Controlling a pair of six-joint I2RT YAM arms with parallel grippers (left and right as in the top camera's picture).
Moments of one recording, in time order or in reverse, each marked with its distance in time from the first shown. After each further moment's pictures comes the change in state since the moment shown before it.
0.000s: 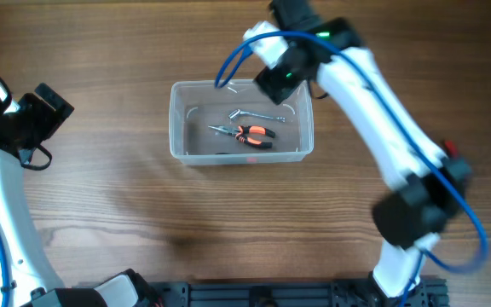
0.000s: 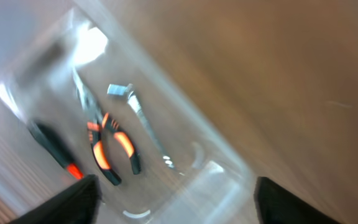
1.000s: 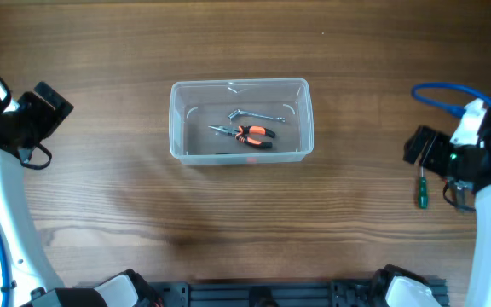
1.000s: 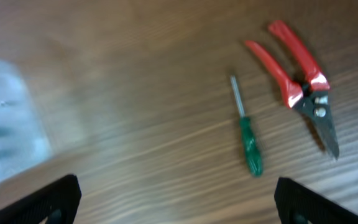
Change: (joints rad) left arm 0.000 0.000 0.000 0.017 0.003 0.000; right arm -0.810 -0.710 -0.919 0.085 -0.070 0.405
